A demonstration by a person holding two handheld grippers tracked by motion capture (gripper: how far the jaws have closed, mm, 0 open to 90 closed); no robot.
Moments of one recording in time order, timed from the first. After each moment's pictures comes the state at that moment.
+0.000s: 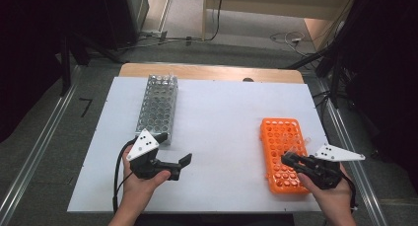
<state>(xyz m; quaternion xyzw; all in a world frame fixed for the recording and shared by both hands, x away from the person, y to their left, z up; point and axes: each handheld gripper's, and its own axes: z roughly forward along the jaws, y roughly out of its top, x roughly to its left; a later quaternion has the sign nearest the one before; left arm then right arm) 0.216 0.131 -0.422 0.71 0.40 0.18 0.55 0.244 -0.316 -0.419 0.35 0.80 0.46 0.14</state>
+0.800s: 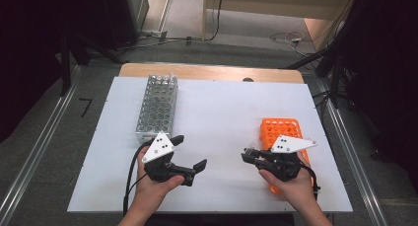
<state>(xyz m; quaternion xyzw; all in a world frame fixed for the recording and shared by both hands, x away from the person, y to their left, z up) 0.213 0.097 -0.416 0.73 0.36 0.16 0.56 0.256 -0.222 -0.414 0.26 0.84 0.47 0.08</state>
